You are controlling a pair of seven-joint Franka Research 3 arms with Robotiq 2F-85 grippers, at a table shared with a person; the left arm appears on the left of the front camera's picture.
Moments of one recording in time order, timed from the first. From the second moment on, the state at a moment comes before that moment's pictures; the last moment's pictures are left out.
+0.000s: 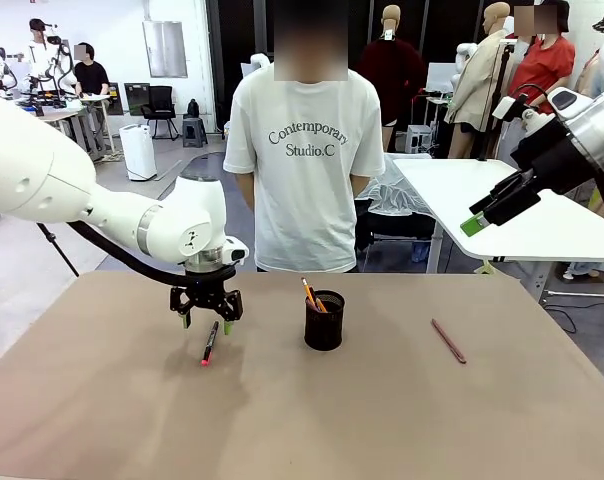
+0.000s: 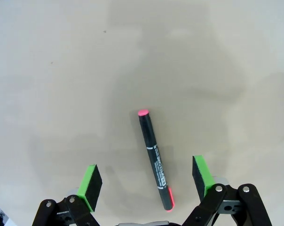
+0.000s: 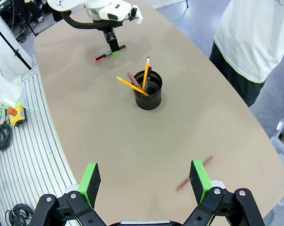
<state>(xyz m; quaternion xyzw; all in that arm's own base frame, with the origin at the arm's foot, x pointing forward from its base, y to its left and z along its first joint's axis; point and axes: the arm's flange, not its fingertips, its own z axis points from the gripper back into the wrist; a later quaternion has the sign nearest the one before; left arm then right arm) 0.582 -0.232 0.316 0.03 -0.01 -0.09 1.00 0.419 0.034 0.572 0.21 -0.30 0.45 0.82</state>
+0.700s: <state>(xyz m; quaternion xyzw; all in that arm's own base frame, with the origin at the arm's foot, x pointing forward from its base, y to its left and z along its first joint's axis) 0.589 -0.228 0.308 0.01 -0.04 -0.06 1.00 0.419 0.034 0.572 0.21 -0.30 0.45 0.82</state>
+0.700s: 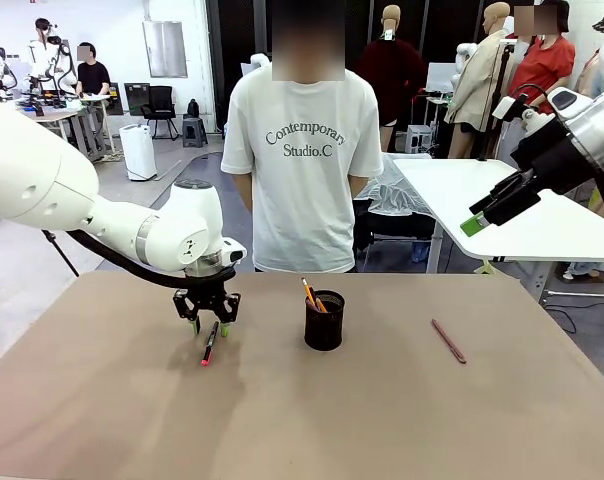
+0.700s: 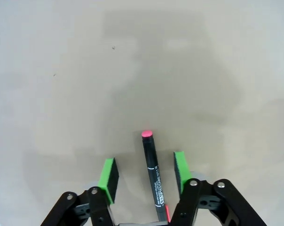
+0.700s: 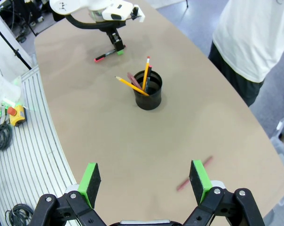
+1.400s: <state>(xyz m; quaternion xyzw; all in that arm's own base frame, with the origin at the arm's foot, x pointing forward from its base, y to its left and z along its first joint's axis) 0.583 -0.233 0.311 0.01 -0.04 -0.06 1.00 0.419 0.034 0.572 0.21 -0.30 0.45 0.82</state>
